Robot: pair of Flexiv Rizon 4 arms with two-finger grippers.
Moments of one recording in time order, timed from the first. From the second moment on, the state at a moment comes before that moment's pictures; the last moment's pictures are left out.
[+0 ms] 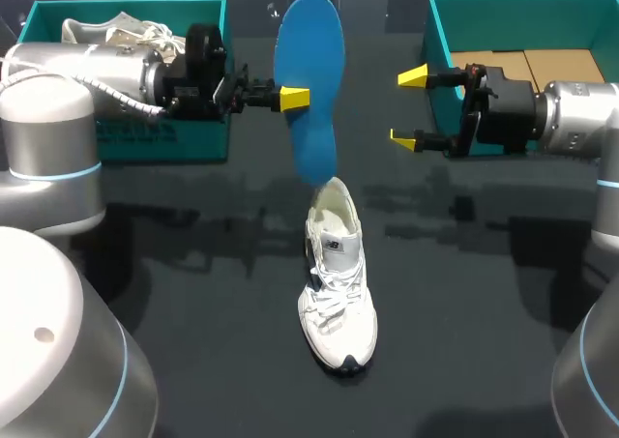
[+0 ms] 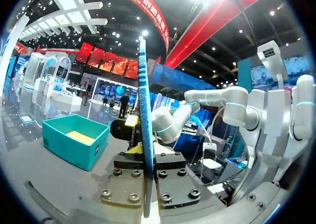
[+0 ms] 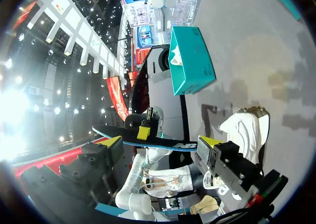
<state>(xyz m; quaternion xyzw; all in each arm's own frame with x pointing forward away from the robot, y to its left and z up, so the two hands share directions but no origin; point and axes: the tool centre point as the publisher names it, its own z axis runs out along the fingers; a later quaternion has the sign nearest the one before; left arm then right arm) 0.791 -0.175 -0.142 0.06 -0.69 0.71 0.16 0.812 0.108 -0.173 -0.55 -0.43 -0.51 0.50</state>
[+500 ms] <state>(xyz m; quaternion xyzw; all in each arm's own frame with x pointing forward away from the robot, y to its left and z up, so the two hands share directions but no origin) 0.792 -0.174 -0.153 0.22 -0.61 0.68 0.34 0.812 0.108 -0.173 -0.55 -0.43 -0.51 0.50</state>
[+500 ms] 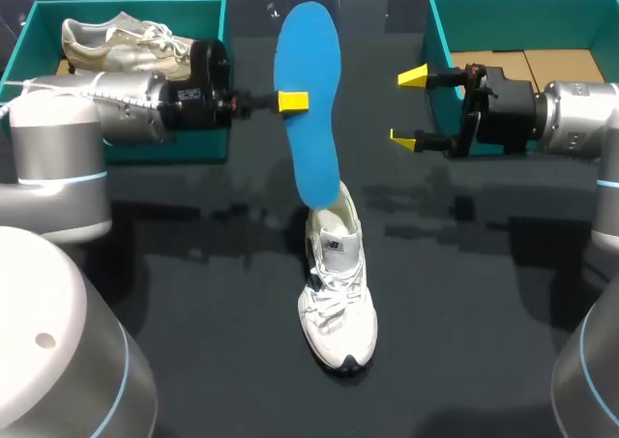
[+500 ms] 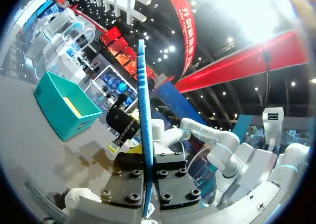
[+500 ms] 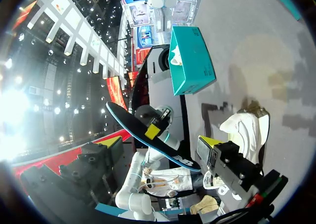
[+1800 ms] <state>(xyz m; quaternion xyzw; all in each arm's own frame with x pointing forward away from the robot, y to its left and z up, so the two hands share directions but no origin) 0.788 -0.199 -0.199 0.56 -0.42 0.52 0.49 0.815 0.101 -0.175 -0.56 -0.47 -0.50 0.46</state>
